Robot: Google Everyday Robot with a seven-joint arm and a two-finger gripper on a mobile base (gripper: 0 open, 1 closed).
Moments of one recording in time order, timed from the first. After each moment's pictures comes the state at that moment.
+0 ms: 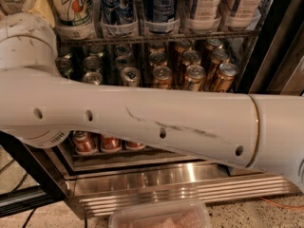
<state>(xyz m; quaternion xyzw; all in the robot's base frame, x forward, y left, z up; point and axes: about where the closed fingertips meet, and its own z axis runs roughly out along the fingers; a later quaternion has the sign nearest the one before) 0.575 0.237 1.082 -0.19 0.58 0.02 0.79</state>
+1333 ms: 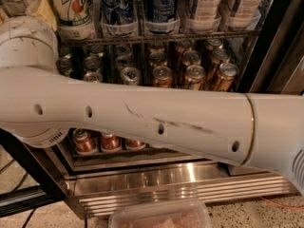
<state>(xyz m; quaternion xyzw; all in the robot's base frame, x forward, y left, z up) 0.580 0.240 1.069 -0.18 0.60 0.03 0.78</state>
